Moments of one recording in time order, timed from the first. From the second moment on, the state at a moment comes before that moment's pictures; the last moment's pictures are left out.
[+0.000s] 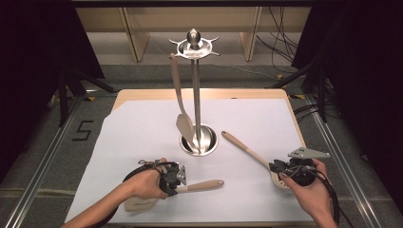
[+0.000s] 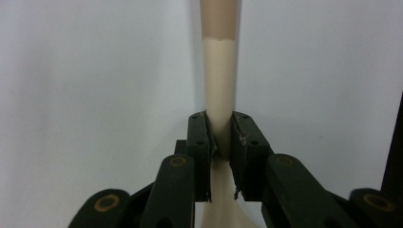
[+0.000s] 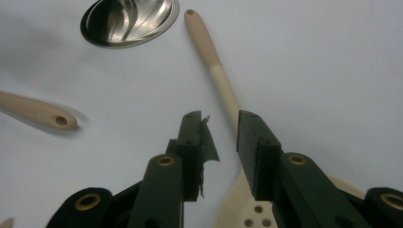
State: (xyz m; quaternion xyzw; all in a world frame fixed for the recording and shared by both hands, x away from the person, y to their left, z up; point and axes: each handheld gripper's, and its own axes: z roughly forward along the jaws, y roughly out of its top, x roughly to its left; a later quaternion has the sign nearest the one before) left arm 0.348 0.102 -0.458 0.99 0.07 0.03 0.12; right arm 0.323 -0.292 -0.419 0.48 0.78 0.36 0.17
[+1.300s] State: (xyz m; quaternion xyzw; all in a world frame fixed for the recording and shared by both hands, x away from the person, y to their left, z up) left arm 0.328 0.143 -0.414 0.82 0.24 0.13 0.51; right arm 0.324 -0.292 -0.420 0.47 0.78 0.37 0.19
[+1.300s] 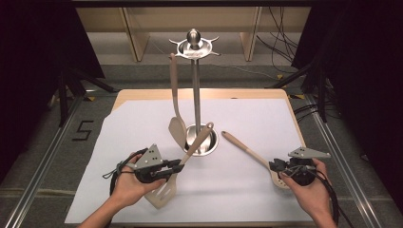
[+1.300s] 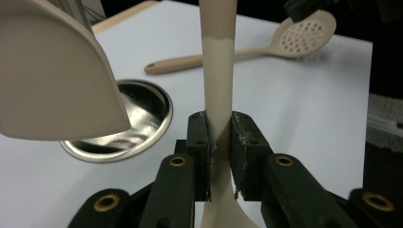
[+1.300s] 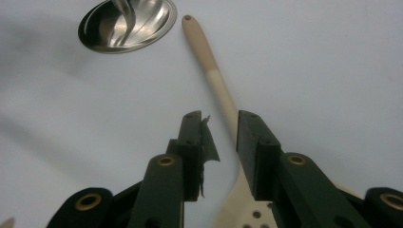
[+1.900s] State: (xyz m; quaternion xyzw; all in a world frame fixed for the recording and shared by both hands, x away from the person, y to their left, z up) left arm 0.323 0.146 -0.402 0.75 0.26 0.14 0.59; right arm 0.322 -0.289 -0.419 0.49 0.77 0.38 0.18
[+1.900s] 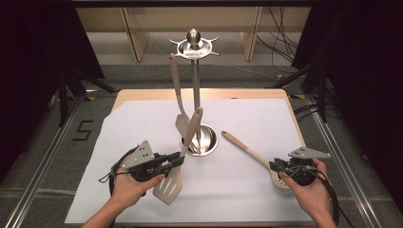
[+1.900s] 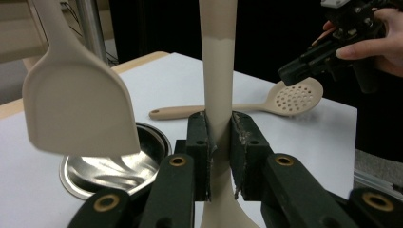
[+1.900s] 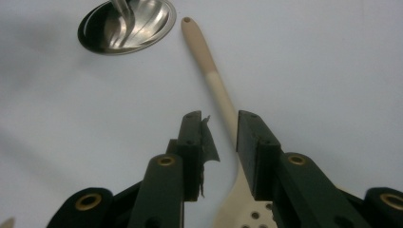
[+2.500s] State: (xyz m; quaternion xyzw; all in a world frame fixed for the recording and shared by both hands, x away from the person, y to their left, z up) left arm 0.324 0.154 -0.392 0.73 0.27 0.15 0.61; right arm 0.323 -0.288 -0.419 0.49 0.77 0.37 0.17
